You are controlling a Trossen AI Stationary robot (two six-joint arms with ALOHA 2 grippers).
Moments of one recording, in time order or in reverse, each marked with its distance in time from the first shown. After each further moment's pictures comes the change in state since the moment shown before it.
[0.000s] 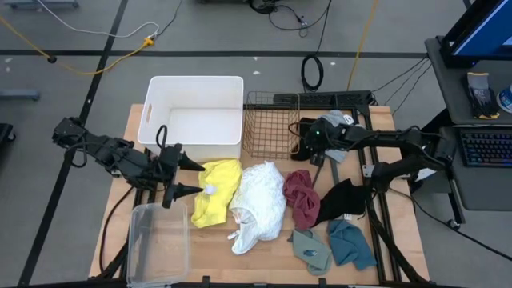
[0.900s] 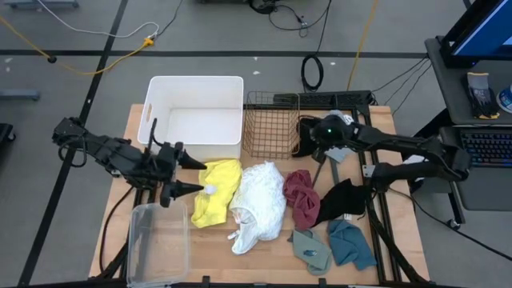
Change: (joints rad) left arm 0.001 0.000 0.000 0.173 -0.003 0.017; right arm 0.001 -0.237 0.000 -0.083 -0.004 0.205
